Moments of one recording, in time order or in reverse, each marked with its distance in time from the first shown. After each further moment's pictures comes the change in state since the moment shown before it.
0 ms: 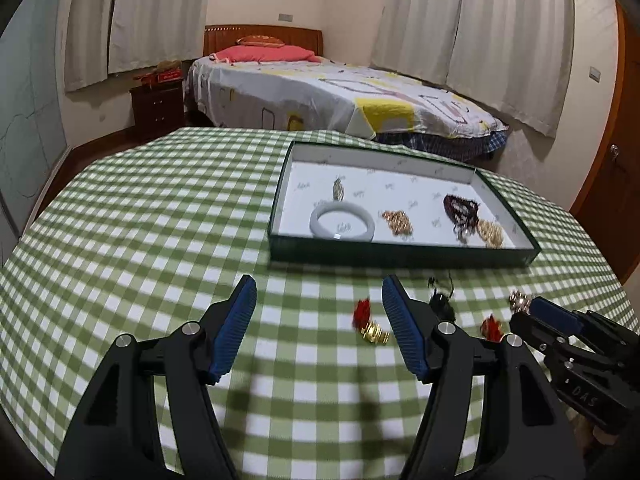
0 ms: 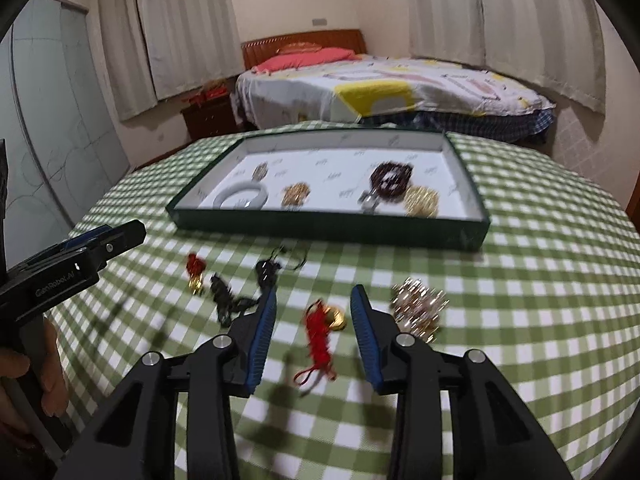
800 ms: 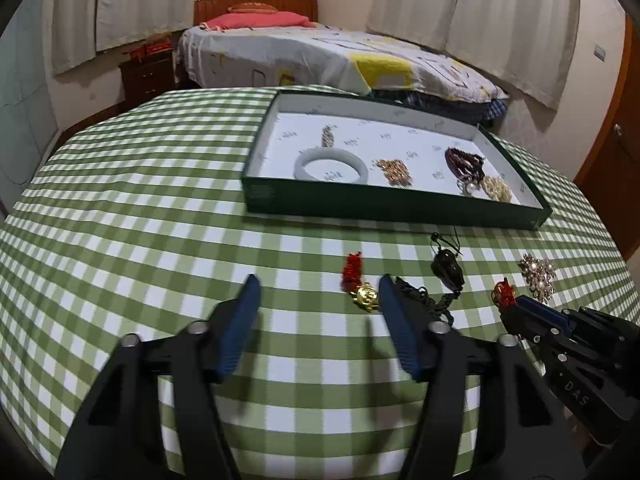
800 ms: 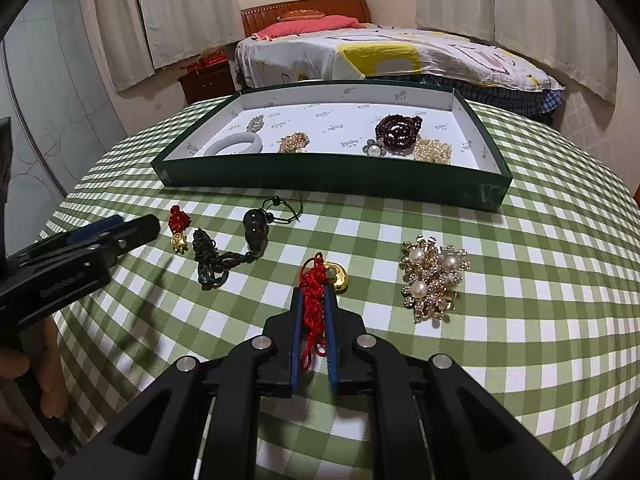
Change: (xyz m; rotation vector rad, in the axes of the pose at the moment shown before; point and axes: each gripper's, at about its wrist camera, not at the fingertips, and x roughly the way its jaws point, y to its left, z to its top) left arm 0.034 -0.015 -0.017 0.020 0.135 -0.015; right arm 0.022 -0.005 -0.015 -0.008 0.116 -0.003
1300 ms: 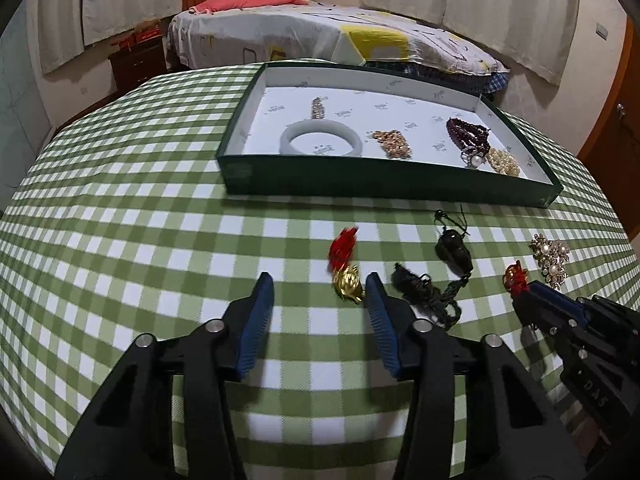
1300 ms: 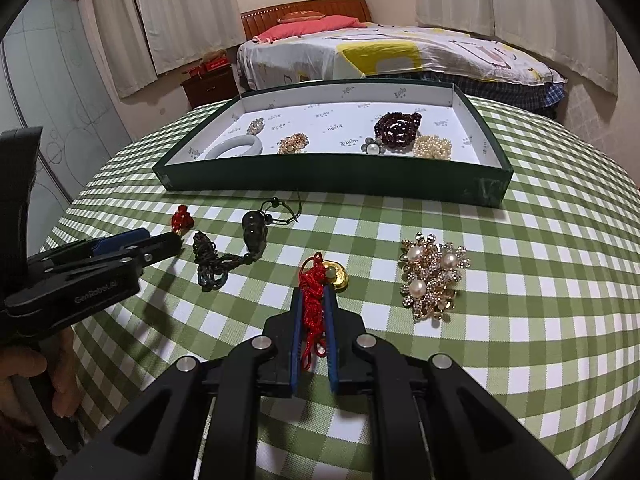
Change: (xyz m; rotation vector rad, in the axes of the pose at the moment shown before) left arm 0.017 -0.005 0.000 0.026 0.082 0.010; right arm 0.000 -0.005 0.000 0.022 -0.006 0.029
